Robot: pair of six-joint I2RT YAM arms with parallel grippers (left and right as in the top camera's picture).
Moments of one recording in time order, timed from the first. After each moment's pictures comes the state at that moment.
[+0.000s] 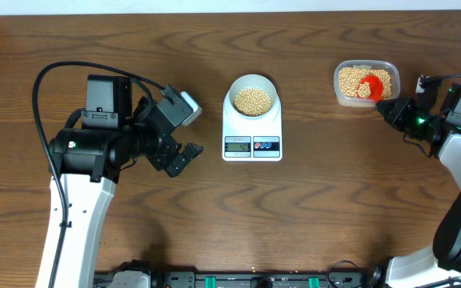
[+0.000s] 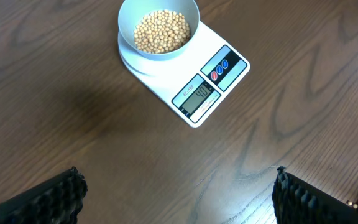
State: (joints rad) left arm -0.09 1.24 1.30 -1.10 0.47 0.67; right arm -0.38 1.74 0.94 -0.10 -0.76 0.35
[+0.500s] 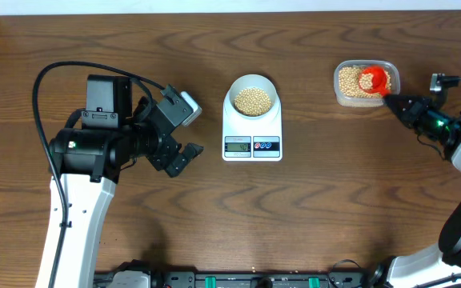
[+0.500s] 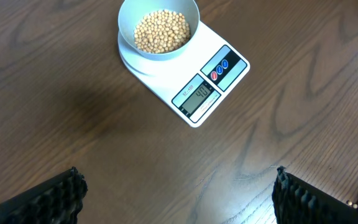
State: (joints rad) left arm -0.09 1.24 1.30 -1.10 0.47 0.67; right arm -0.47 1.75 0.94 0.02 -1.09 0.40
